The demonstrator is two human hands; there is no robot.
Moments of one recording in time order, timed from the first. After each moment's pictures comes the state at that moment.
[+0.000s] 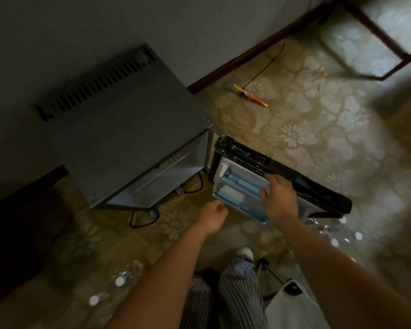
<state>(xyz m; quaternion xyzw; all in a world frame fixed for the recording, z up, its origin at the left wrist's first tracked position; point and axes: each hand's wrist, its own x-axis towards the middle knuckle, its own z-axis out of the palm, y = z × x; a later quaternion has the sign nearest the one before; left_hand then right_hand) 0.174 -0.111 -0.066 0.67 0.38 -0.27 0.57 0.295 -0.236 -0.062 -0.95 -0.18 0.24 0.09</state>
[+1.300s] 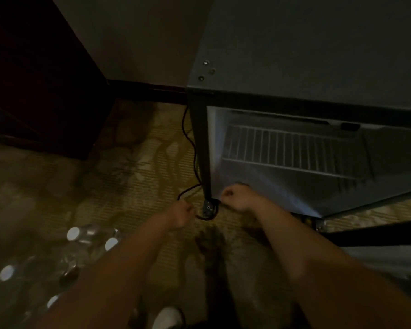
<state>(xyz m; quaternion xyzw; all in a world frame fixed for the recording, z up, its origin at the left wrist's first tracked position) -0.031 0.011 -0.368 0.62 0.63 -0.19 0.43 0.140 0.033 -0.375 -0.63 -0.58 0.51 -0.07</state>
